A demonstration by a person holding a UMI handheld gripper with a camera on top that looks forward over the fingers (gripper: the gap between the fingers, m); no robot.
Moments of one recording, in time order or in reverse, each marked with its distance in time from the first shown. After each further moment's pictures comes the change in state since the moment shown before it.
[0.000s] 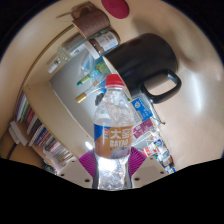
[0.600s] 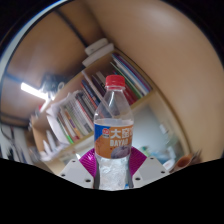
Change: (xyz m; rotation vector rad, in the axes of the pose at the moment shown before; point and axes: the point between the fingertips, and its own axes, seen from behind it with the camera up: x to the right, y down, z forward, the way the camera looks) arm -0.235 -0.004 -0.066 0.254 -0.092 -1.623
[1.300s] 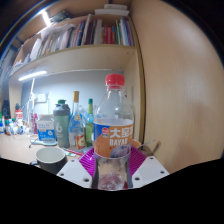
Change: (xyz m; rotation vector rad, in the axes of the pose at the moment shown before) arm 0.278 0.155 -0.018 -0.265 0.300 -0.584
